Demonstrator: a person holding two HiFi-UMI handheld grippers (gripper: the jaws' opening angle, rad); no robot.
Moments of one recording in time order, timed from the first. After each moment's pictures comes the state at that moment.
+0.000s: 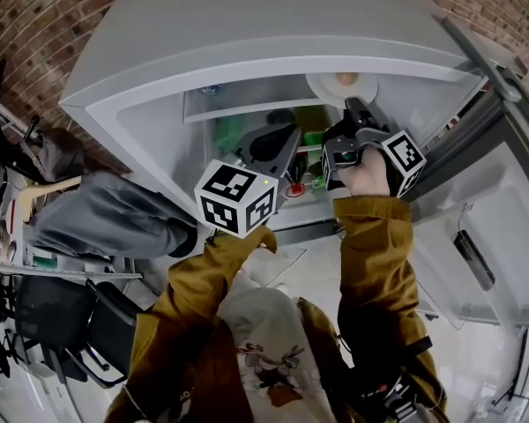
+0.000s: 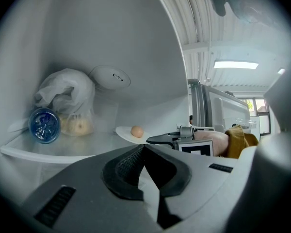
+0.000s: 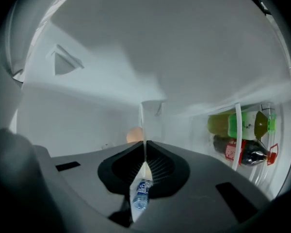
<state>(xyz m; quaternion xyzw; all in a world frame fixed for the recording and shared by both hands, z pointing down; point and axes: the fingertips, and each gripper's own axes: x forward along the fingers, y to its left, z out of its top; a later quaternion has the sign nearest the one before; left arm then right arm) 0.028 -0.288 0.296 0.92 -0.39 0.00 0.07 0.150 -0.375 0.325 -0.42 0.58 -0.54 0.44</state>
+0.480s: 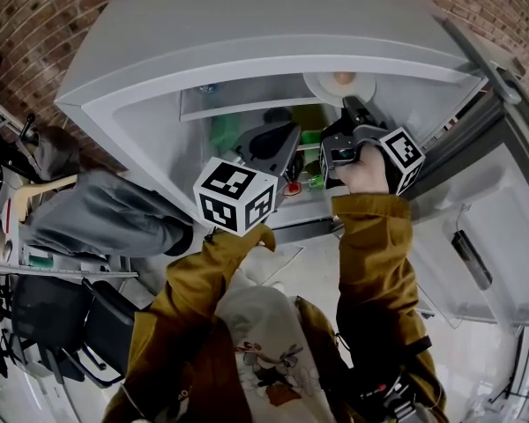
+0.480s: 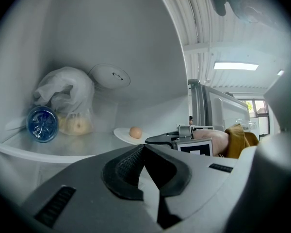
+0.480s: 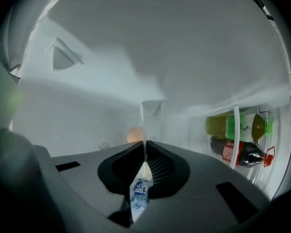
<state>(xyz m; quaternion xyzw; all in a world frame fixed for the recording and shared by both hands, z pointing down) 0.031 -0.290 0.296 0.92 -0.39 -0.01 0.08 0.150 -0.377 0.326 -0.43 0.58 -0.54 0.43</state>
